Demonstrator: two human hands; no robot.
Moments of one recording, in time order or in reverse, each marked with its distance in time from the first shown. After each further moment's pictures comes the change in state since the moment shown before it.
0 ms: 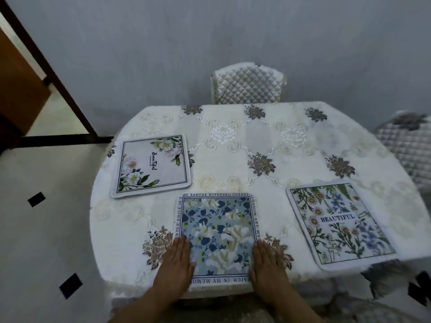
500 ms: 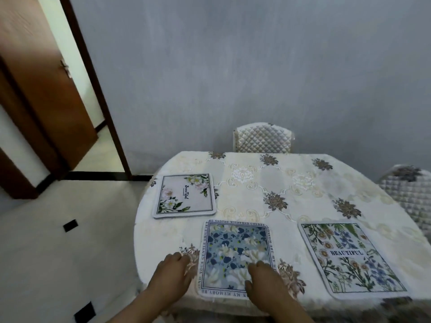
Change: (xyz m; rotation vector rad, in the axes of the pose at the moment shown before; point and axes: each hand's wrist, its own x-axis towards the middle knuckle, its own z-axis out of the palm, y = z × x) left_hand -0.096 -0.004 -0.141 0.131 0.178 -0.014; right_hand -0.081 -0.091 -0.095 0.063 0.212 -0.187
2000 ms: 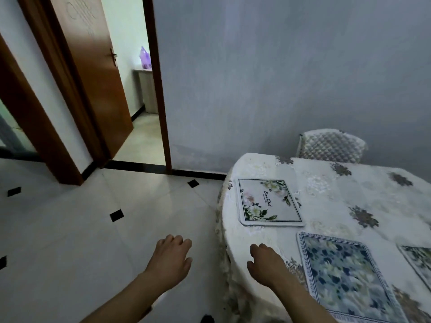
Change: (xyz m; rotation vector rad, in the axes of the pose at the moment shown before) left_hand -0.055 -0.375 -0.105 0.097 -0.009 -0.036; right_hand 0.137 -0.368 0.037 -0.030 -0.036 -0.007
